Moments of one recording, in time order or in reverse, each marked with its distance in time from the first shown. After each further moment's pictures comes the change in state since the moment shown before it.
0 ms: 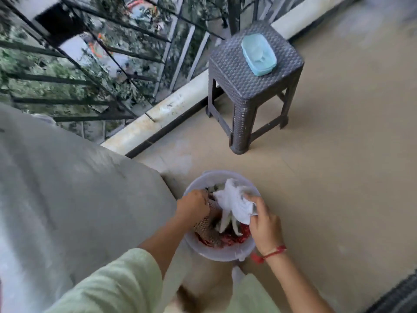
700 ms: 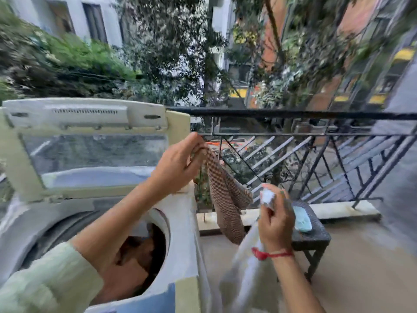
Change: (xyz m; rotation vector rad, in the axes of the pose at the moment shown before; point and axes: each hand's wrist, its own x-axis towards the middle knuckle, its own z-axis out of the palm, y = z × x) left_hand -0.382 -0.129 -0.338 -0.345 1.404 0.540; right_hand -0.008 -0.393 -0.104 0.277 0.325 -0.836
